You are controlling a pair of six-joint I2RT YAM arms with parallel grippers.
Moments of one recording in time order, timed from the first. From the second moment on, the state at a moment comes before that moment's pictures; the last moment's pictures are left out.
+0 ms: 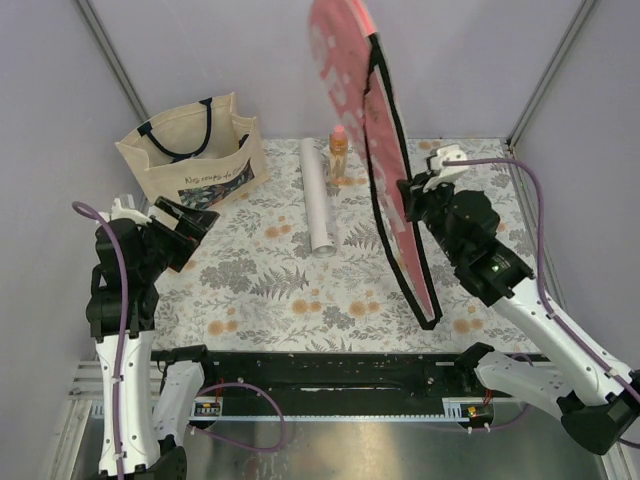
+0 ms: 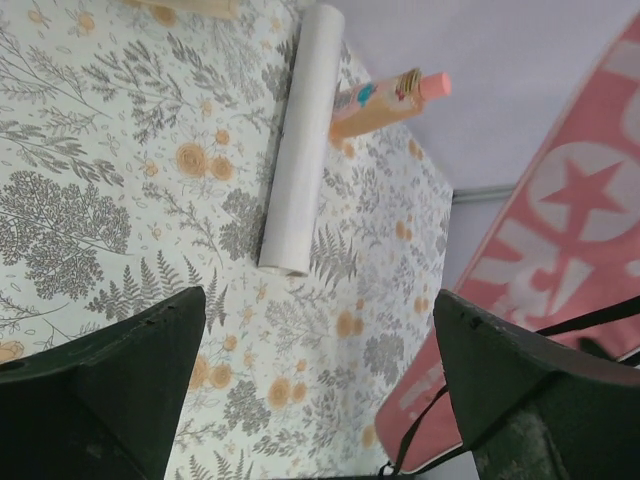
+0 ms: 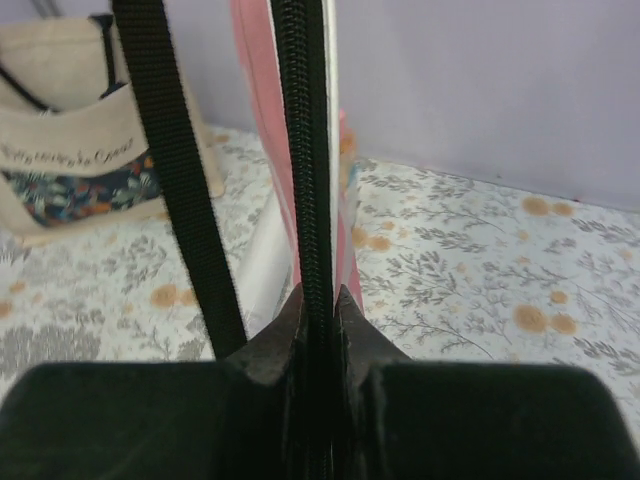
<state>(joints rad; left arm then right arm) 0.14 0.67 1.06 -0.78 0.28 -0.89 0.67 0.96 1.00 -0.06 0.26 0.04</state>
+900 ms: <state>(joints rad) -0.20 0.74 0.82 -0.51 0.51 -0.56 0.22 1.09 0.58 0.12 0.19 0.97</state>
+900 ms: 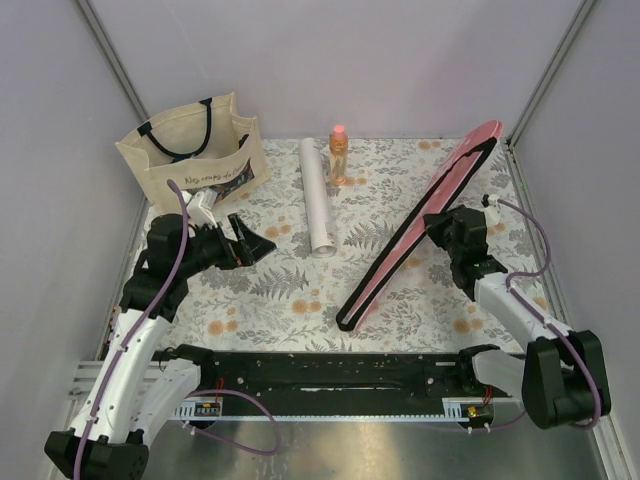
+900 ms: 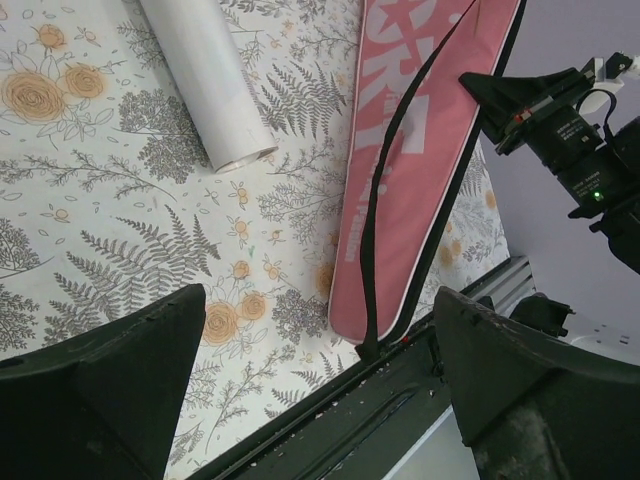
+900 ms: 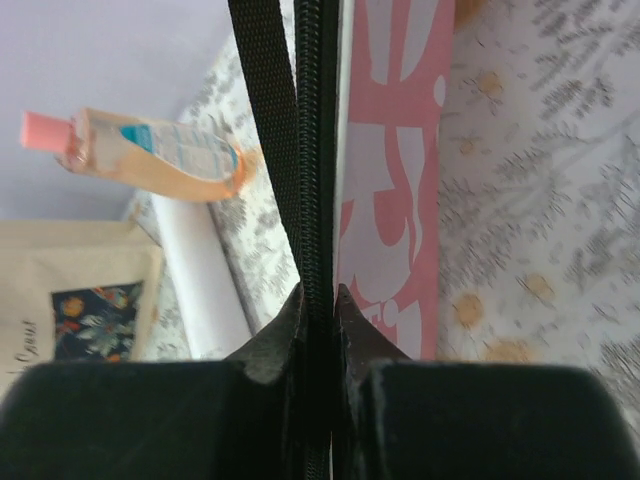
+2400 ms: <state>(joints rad) -0.20 0.62 0.96 -0.50 0.39 -0.46 0.07 0.70 1.09 -0.85 -0.19 0.54</state>
